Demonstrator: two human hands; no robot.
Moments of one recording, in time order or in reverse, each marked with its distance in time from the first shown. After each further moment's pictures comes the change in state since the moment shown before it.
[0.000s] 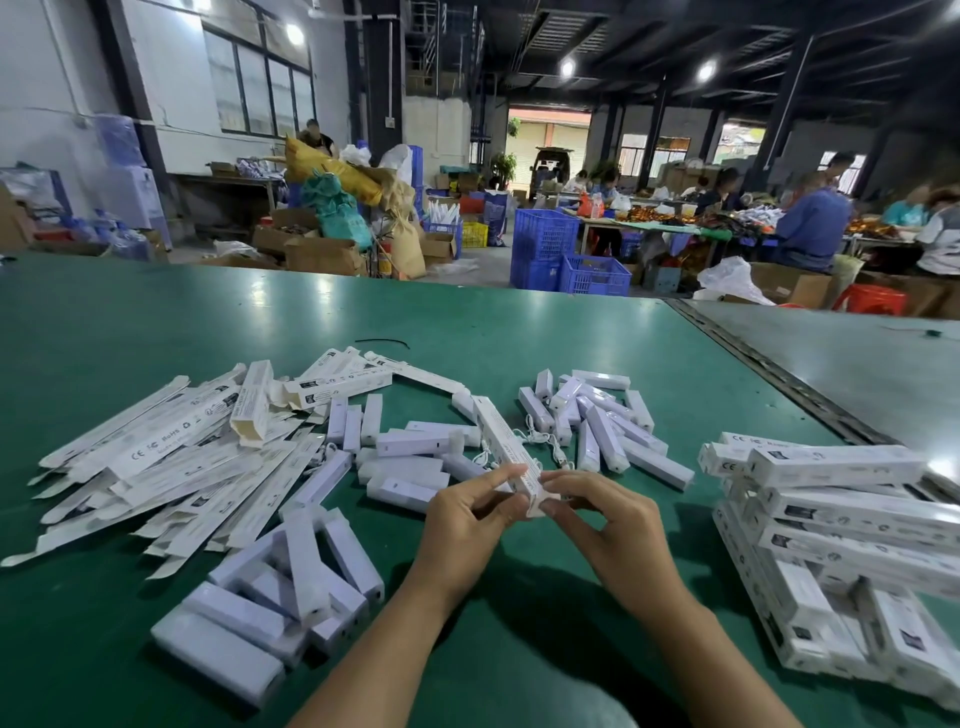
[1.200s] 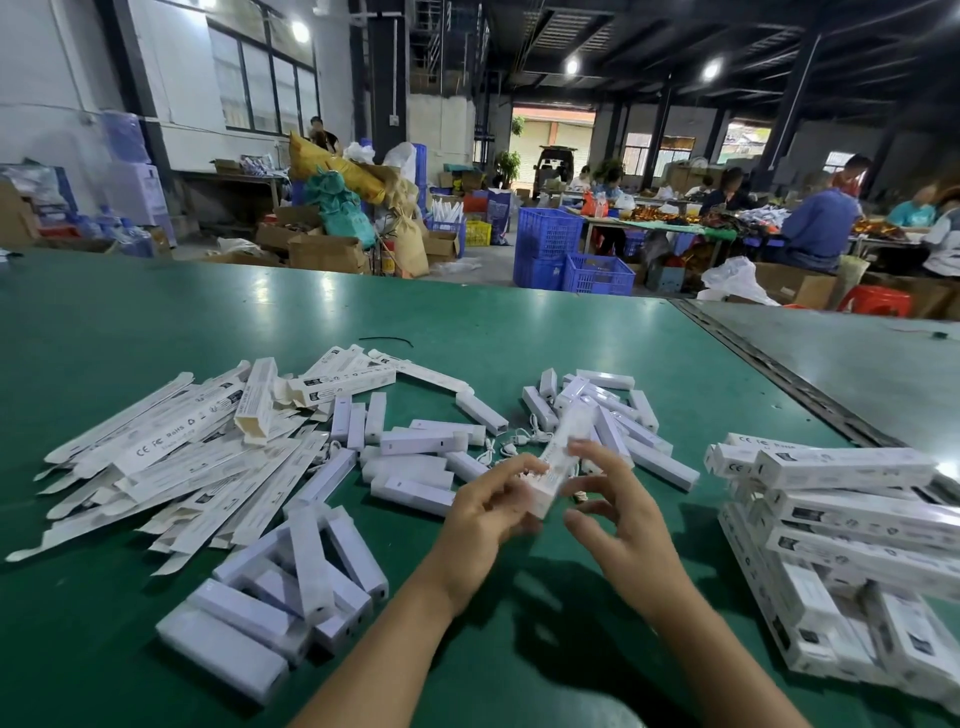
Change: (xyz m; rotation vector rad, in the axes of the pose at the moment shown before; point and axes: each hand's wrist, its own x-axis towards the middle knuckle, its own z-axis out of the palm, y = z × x) left_hand -0.004 0.021 0.004 -0.255 -0.158 -0.057; right_hand -0.004 0.001 -0.005 0.231 -0.098 0.229
